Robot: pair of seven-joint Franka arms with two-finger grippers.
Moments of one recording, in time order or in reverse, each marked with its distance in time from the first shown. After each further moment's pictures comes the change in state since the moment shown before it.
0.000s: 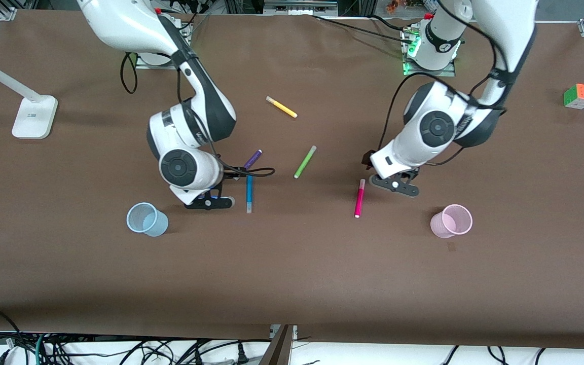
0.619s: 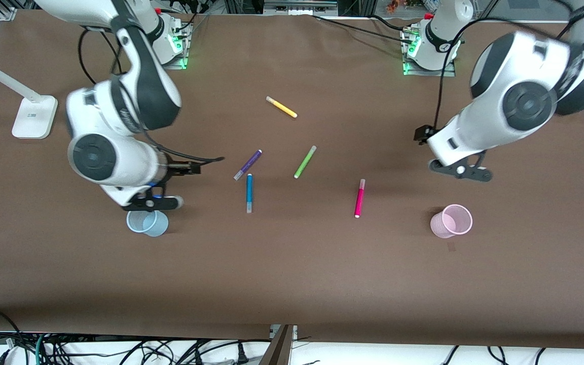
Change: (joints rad) left arm 0.071 -0.137 0.057 0.327 0.006 -0.702 0.055; right arm -0.125 -0.112 0.000 0.124 -0.077 -0.263 -0.115
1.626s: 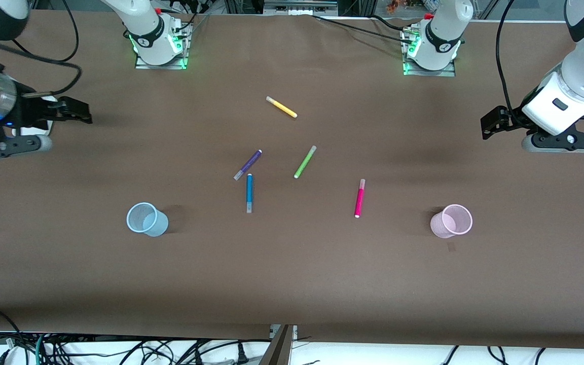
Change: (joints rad) left arm 0.027 -0.218 0.166 0.042 0.006 -0.008 0.001; right arm -0.228 -0.303 -0.007 0.047 -0.068 -0.316 -0.334
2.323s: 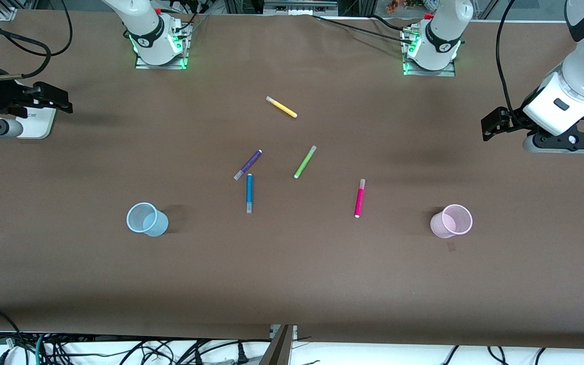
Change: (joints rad) left arm 0.000 0.000 0.002 0.000 0.000 0.015 0.000; right arm -0.067 -0.054 -0.004 0.001 -0.002 -0.036 -0.020
